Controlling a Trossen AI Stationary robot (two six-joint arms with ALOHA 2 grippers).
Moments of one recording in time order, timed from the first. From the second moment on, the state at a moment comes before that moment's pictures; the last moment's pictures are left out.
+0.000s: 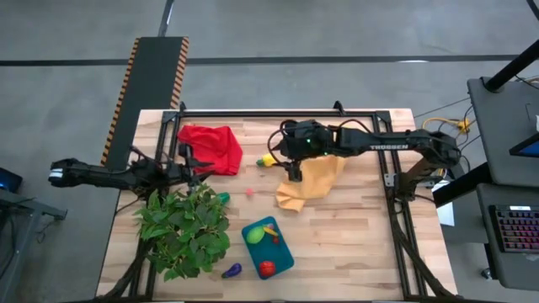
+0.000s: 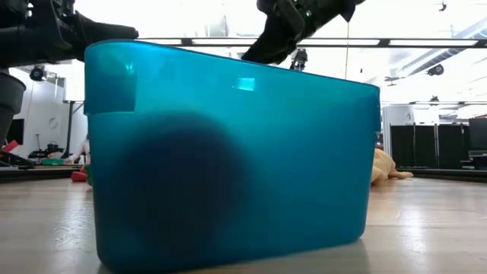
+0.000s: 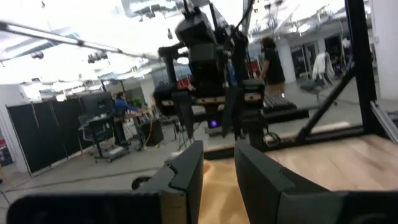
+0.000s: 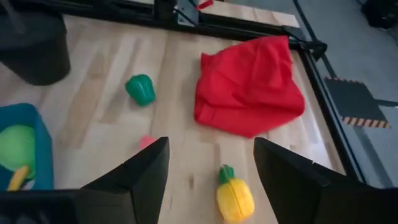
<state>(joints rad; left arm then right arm) -0.05 0.42 0.04 0.58 -0.19 0.29 -0.16 1.57 1.23 -0.24 -0.10 -0.25</state>
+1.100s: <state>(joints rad) -0.05 0.44 0.04 0.56 -0.20 0.35 -0.20 2.07 1.68 -0.69 -0.04 -0.44</state>
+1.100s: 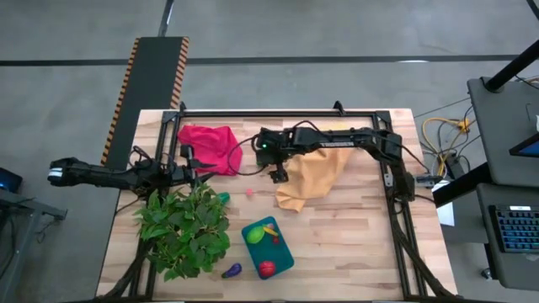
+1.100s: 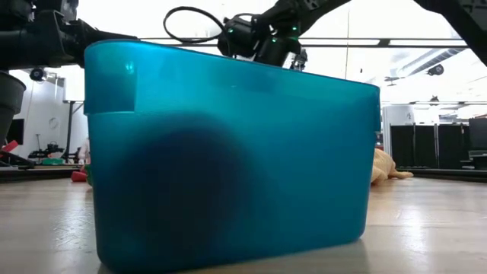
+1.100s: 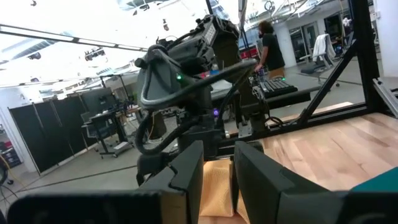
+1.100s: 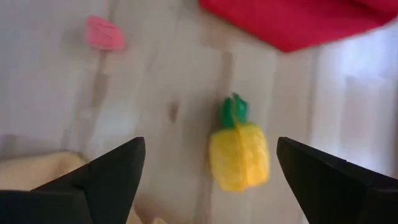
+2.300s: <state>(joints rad) -0.05 0.46 0.04 0.56 -0.20 0.34 -0.28 2.32 1.98 -0.94 -0.08 -0.53</state>
